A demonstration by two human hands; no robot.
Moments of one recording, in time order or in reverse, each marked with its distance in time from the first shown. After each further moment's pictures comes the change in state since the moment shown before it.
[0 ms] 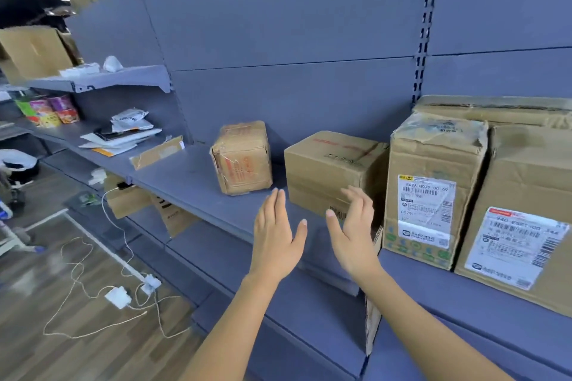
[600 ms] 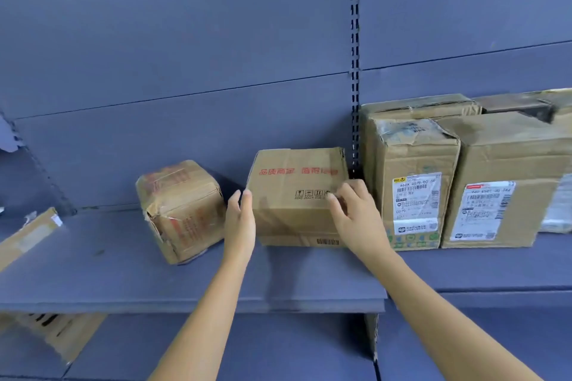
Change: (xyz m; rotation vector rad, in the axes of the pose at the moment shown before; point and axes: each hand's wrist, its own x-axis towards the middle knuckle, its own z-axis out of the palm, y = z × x) left_hand 0.144 -0.057 -0.018 -0.882 -0.244 -0.182; right_hand 0.050 -0.029 0.021 -0.436 0.353 0.141
